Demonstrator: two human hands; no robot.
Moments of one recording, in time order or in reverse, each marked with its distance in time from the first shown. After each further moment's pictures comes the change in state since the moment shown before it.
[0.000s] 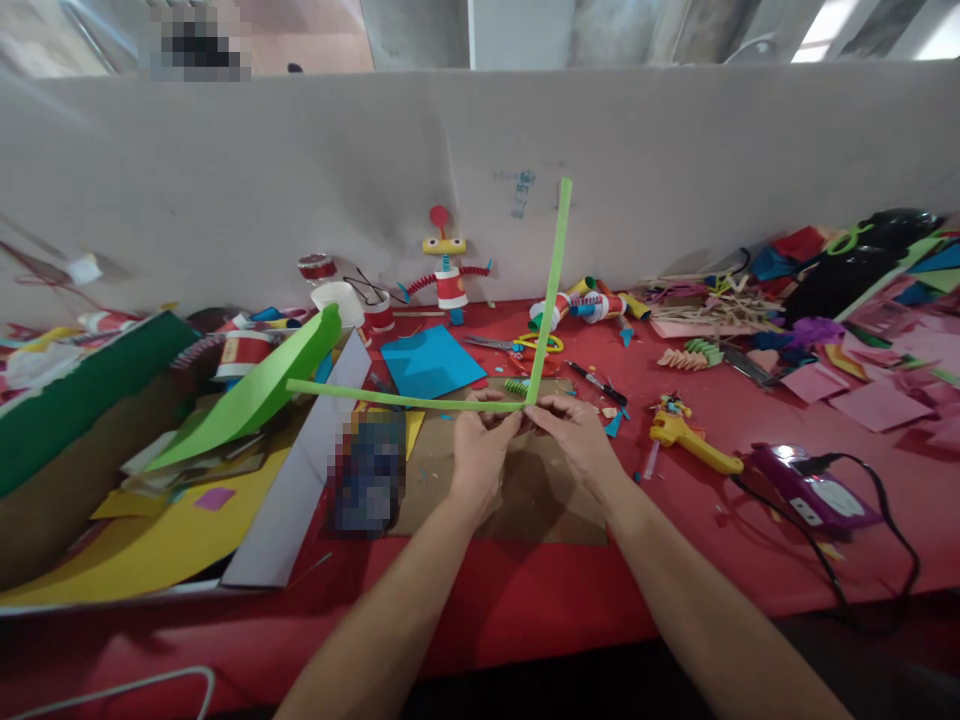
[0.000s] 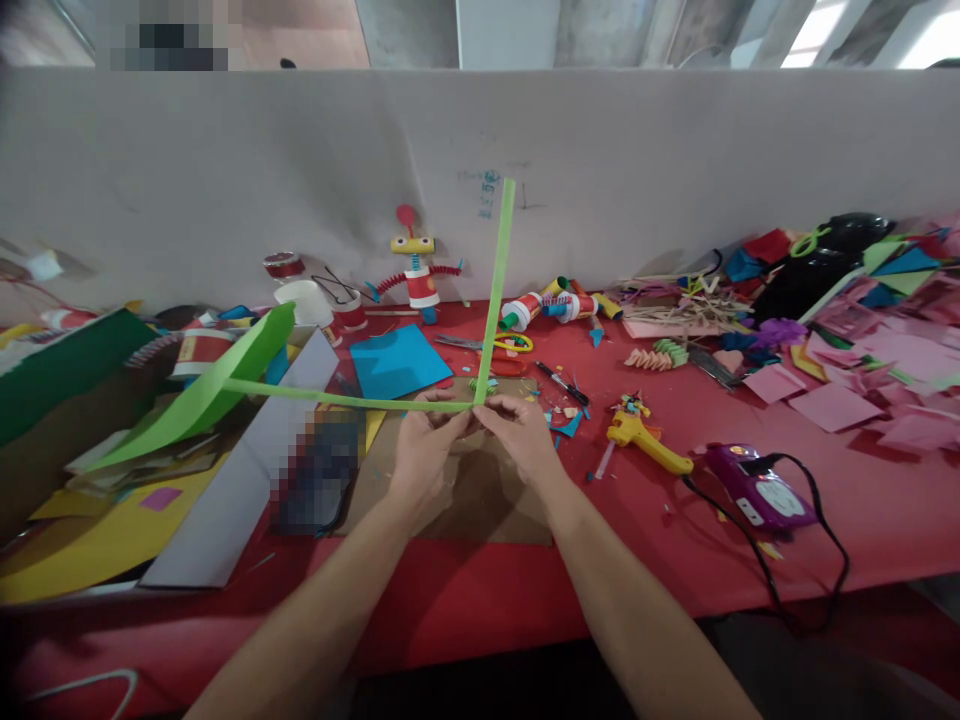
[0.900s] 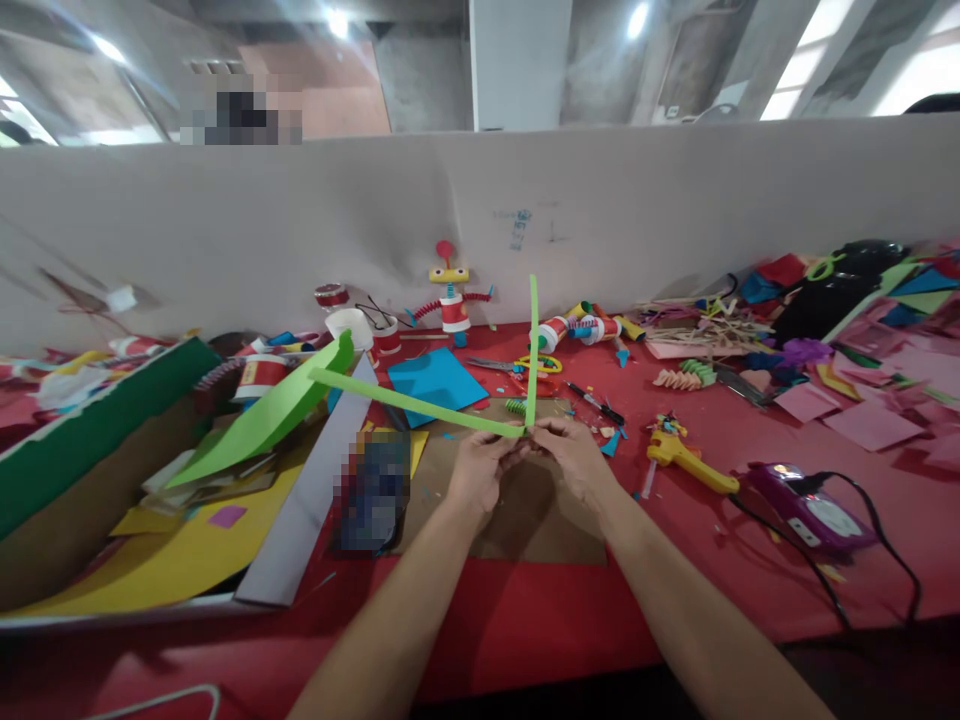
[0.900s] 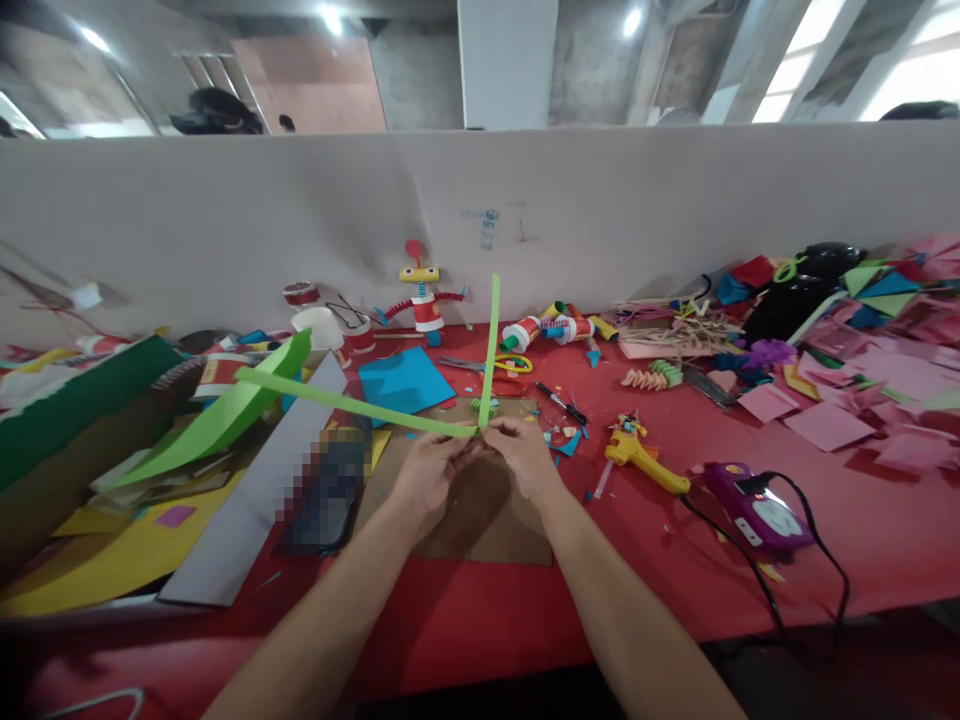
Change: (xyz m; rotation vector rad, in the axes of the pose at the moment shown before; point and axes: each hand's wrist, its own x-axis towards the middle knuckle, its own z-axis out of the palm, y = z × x) left_hand 0.012 -0.009 -0.017 -0.122 -0.052 -0.284; right_hand 0.003 0.004 0.001 0.088 0.000 0.145
